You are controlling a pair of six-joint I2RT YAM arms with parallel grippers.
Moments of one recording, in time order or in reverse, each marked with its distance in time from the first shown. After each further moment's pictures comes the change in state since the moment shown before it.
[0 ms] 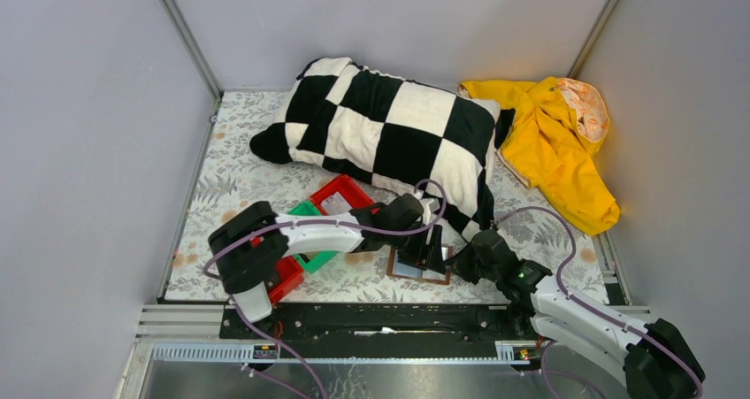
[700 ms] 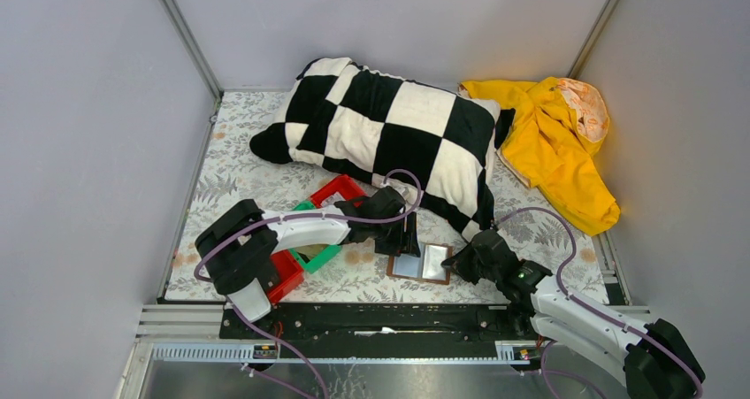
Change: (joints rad) left arm 0.109 -0.083 -0.055 -0.152 -0.195 -0.009; right arm 0.000 -0.008 -0.008 0.008 0.002 0.013
